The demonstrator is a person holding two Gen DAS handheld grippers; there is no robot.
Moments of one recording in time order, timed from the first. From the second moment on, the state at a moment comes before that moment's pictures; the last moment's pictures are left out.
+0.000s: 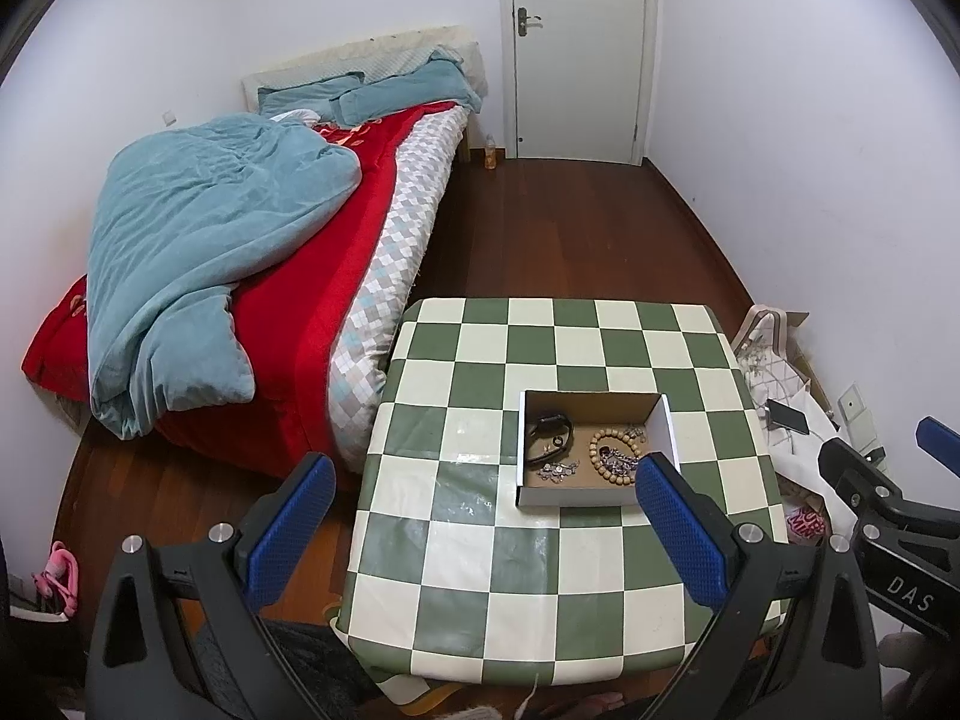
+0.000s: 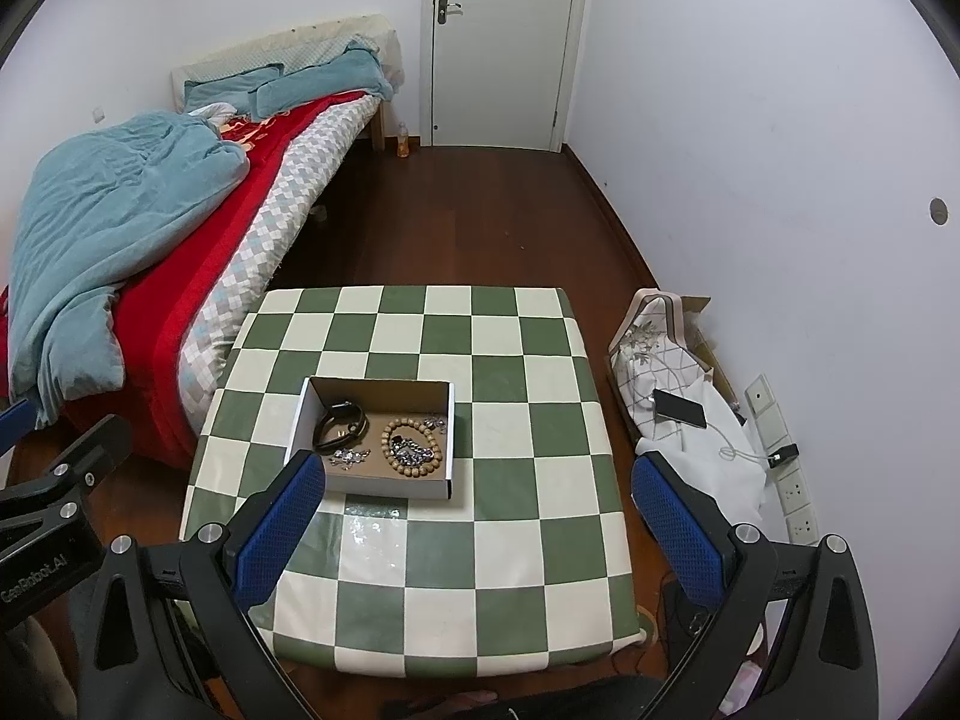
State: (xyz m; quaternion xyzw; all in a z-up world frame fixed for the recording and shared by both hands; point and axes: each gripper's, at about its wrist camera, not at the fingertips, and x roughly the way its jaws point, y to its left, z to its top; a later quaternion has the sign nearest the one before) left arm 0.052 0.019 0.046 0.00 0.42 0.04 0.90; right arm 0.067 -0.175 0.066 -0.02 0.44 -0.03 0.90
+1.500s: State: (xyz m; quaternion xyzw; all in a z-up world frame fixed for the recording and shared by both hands) left arm 0.043 0.019 0.051 0.00 0.42 0.04 0.91; right arm 0.062 -0.169 0.067 -0.02 0.44 -0.03 0.90
